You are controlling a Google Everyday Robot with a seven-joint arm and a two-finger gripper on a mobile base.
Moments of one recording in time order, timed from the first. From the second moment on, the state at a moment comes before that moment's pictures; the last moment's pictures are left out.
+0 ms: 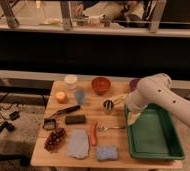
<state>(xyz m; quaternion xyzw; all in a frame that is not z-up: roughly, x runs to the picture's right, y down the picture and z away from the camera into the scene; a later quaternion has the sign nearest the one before) 0.161 0.115 0.737 -0.23 -0.18 -0.16 0.94</state>
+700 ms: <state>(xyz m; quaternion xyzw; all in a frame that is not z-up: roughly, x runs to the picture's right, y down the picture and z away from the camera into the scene) 0.119 0.093 0.799 -0.23 -0.20 -0.17 0.94</state>
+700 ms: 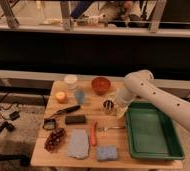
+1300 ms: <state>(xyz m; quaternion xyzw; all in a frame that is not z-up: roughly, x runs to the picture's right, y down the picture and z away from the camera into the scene) 0.113 0.106 0.808 -0.25 -0.19 -0.14 0.94</state>
